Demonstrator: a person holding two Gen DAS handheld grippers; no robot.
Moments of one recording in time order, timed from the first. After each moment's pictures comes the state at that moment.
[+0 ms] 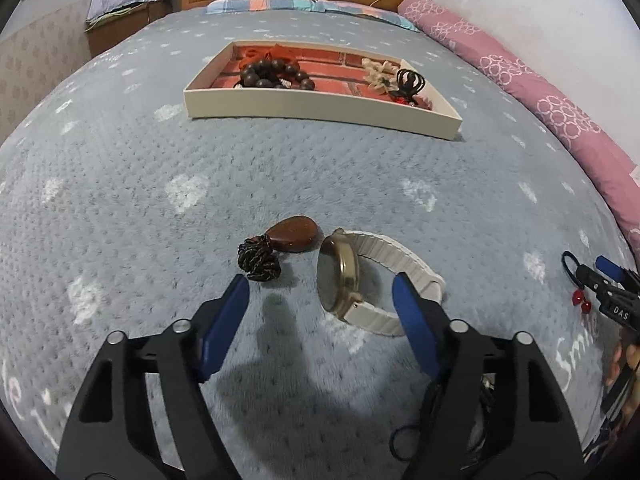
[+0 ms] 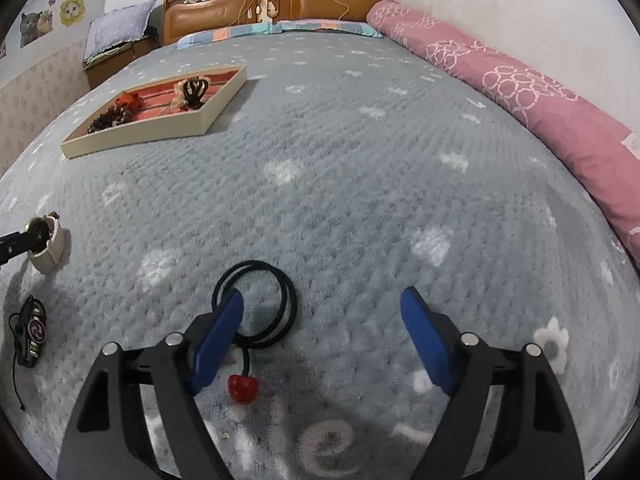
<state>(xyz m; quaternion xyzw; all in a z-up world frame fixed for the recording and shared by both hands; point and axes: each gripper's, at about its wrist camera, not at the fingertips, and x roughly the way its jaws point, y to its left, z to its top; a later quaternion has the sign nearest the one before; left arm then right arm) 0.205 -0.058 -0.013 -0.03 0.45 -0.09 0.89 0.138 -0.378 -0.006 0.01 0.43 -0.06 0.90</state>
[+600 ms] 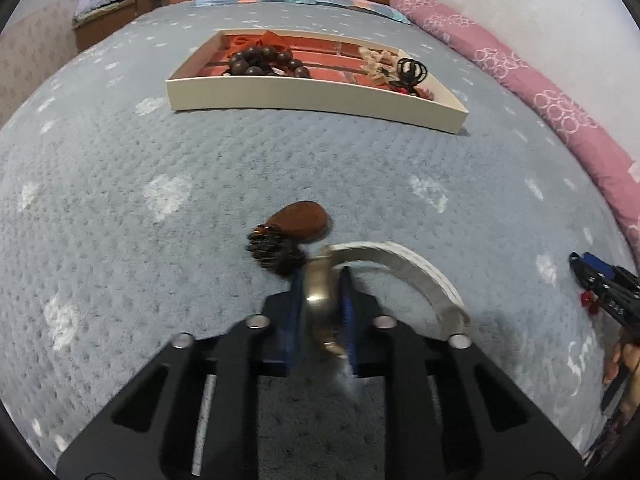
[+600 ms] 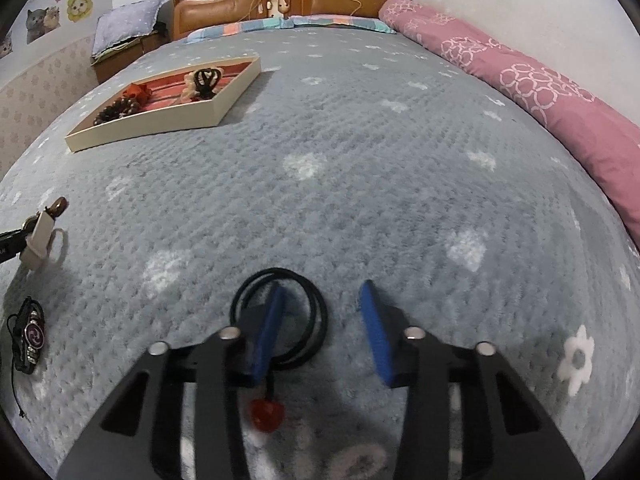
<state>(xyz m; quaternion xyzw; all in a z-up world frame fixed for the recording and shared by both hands) 0.224 -0.055 -0.028 -0.03 0.45 -0.12 0.88 0.151 -0.364 -0.013 0.01 0.43 -0.04 0.90</state>
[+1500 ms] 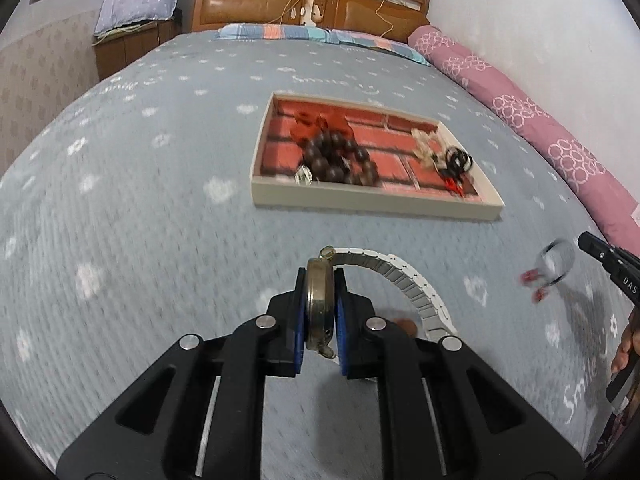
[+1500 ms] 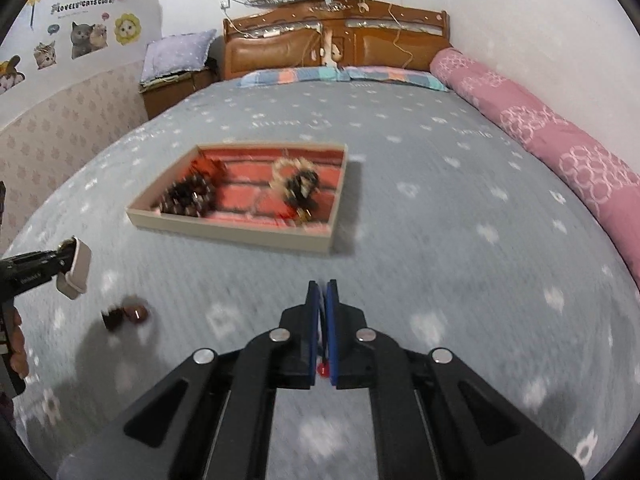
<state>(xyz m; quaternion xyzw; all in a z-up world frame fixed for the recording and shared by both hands) 0.275 0.024 0.037 -0.04 0.40 -0.09 0.91 0.236 -0.270 0.080 0.01 0.34 0.04 0.94</state>
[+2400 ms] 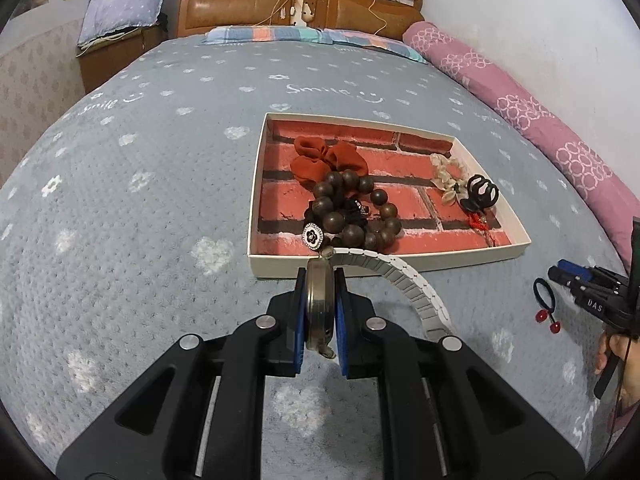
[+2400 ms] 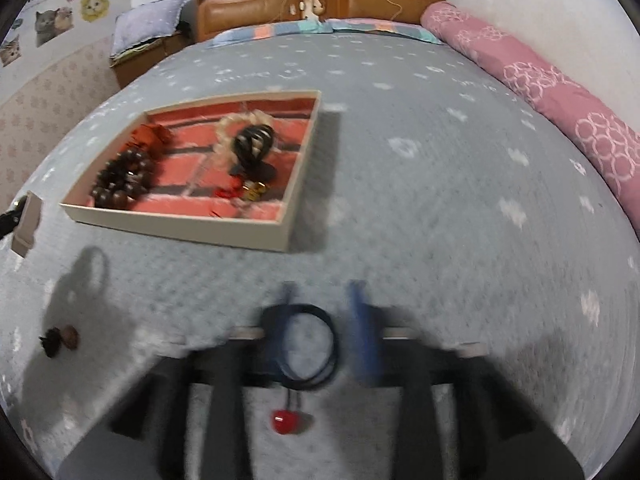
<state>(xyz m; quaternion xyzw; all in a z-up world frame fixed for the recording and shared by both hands) 0.347 0.025 0.036 -0.02 0.41 -0.11 0.91 0.302 -0.304 0.009 0.02 0.43 0.00 0.90</state>
